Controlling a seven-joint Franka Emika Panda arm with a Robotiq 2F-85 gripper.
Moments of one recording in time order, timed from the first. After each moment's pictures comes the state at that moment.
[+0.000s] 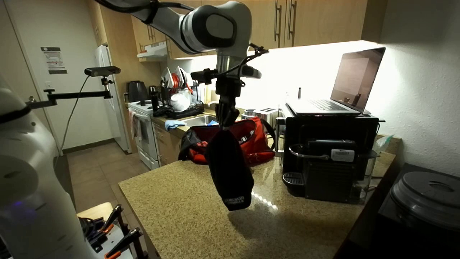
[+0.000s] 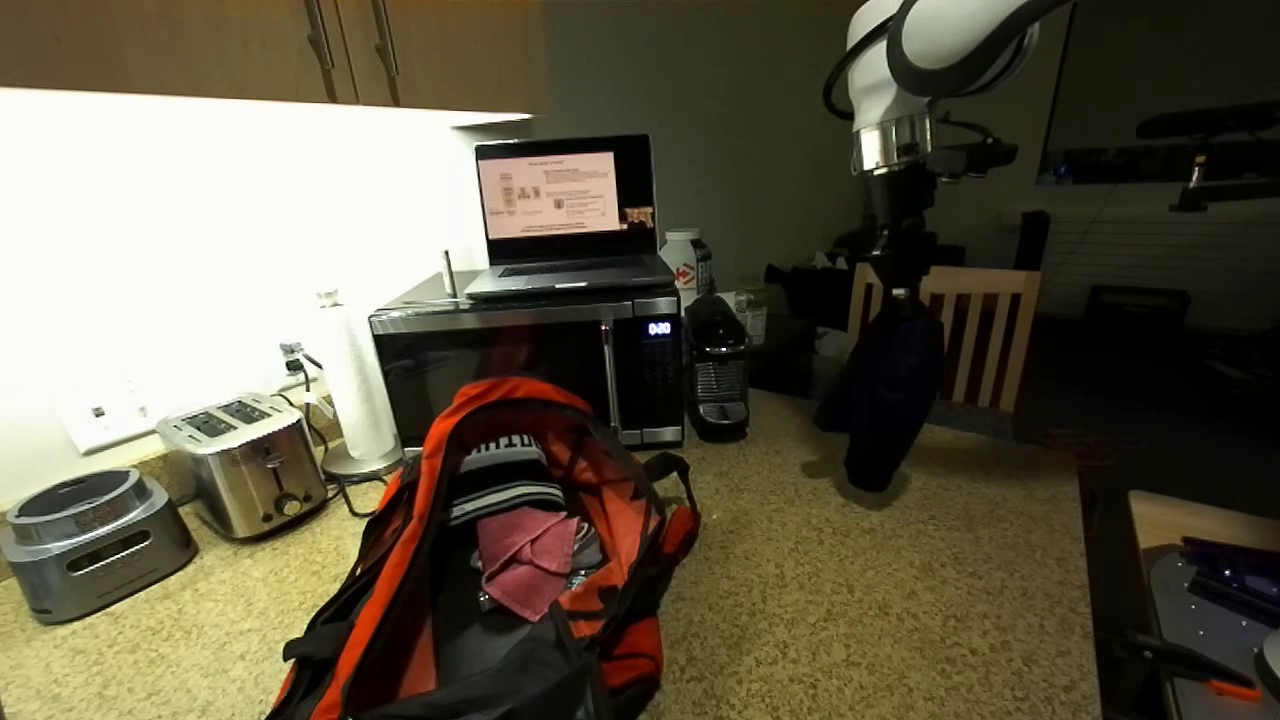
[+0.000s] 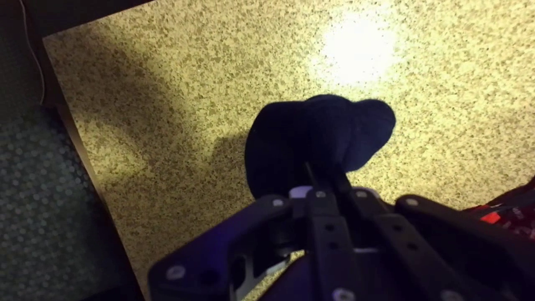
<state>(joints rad) -0.09 -0.18 -0.10 -2.18 -0.04 1.81 0.15</state>
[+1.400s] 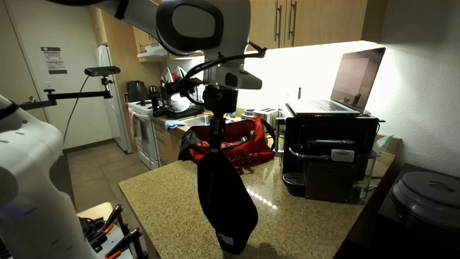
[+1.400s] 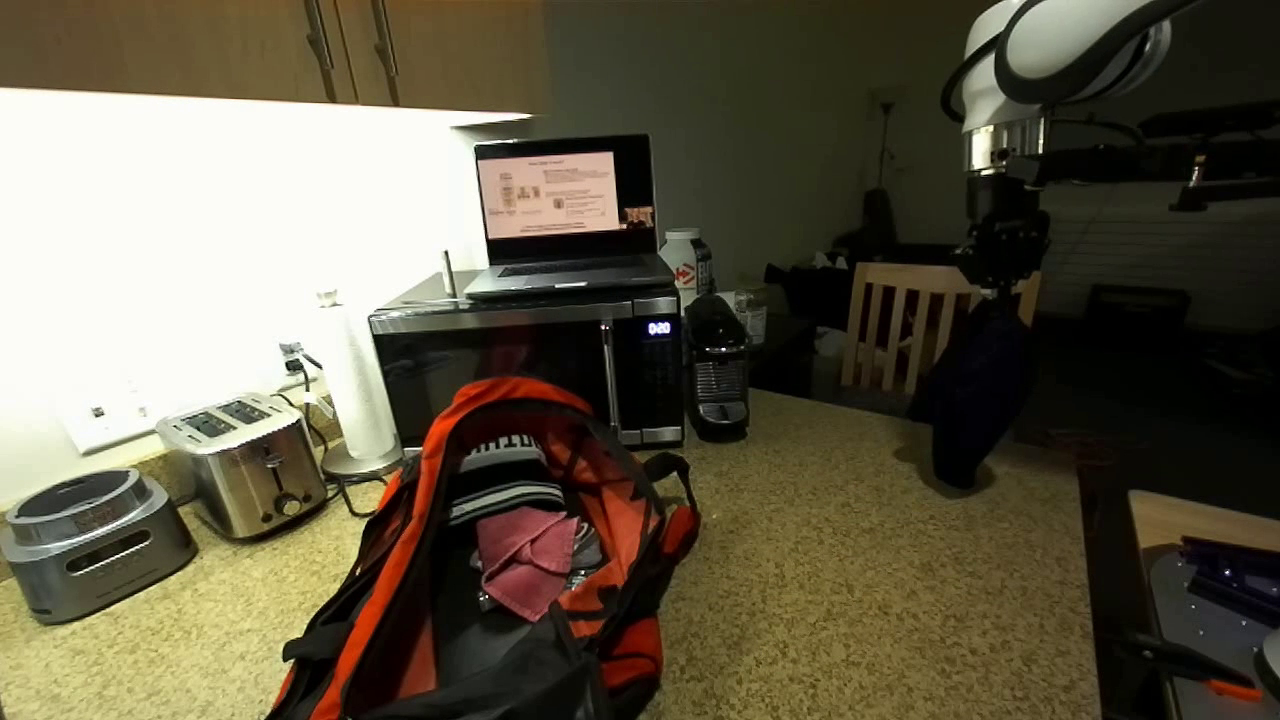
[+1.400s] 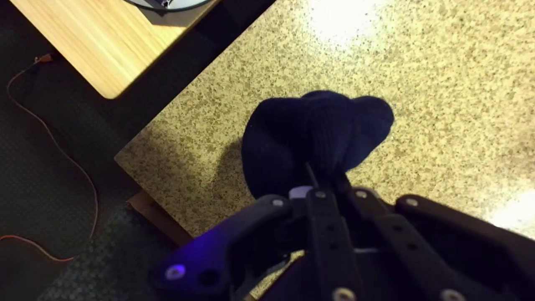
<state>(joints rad) -0.28 -0.40 -0.18 -2.43 -0.06 1.88 0.35</state>
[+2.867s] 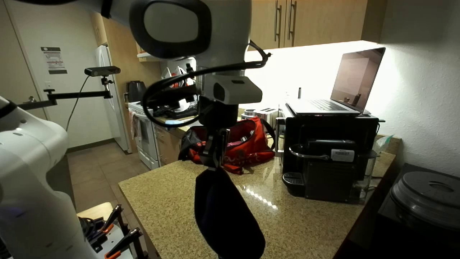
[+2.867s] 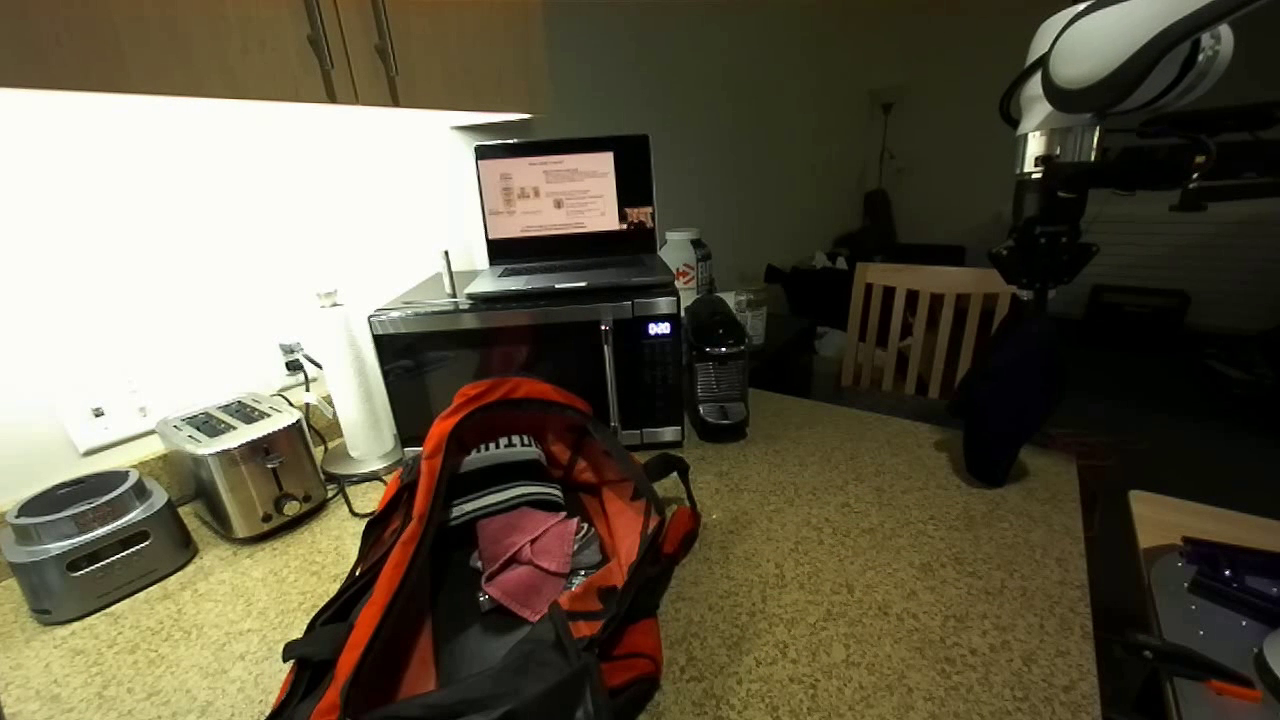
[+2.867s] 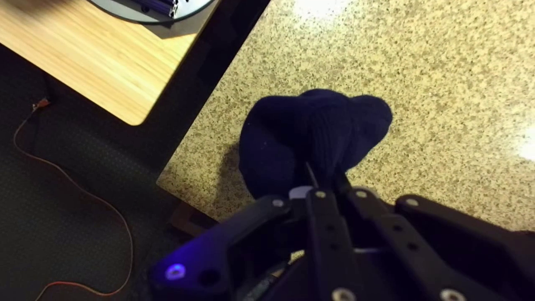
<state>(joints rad) -0.40 -0.46 -0.23 -2.51 -0.06 1.95 0.41</state>
